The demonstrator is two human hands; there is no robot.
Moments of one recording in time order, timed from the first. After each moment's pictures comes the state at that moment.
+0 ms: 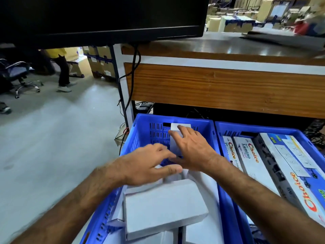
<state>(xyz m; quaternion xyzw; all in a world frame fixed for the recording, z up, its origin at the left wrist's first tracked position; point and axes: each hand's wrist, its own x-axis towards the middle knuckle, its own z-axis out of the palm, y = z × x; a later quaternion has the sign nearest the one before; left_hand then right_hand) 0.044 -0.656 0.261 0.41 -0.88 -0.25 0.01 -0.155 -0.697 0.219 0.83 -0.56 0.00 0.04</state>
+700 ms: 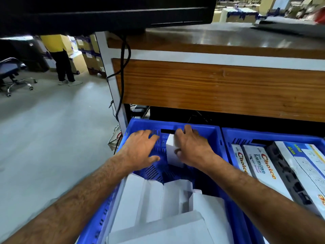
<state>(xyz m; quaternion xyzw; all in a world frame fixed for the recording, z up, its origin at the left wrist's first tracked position) 0.040 -0.798 0.176 0.51 -0.86 0.03 -0.03 -0.160 -0.785 0.178 0.76 -0.65 0.01 0.00</state>
